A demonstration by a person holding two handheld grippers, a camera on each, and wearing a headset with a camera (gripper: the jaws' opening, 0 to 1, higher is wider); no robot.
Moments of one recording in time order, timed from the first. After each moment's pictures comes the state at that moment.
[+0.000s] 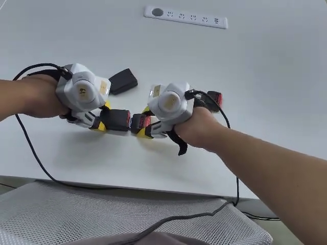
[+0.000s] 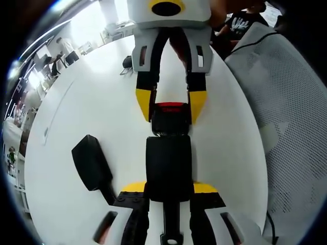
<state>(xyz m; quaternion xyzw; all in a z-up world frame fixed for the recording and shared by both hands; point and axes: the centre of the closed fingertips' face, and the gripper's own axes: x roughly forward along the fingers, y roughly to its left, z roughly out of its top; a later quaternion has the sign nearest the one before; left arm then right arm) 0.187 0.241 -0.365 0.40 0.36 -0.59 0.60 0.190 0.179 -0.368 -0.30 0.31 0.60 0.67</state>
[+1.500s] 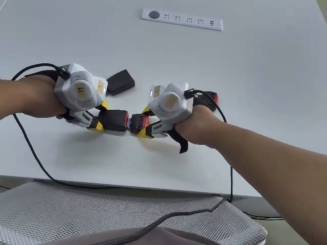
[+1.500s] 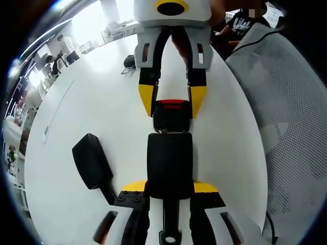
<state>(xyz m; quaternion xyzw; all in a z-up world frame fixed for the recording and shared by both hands) 0.184 0.239 -0.360 0.40 0.36 -0.59 0.60 0.188 0.169 -0.367 -0.31 0.31 0.61 0.66</state>
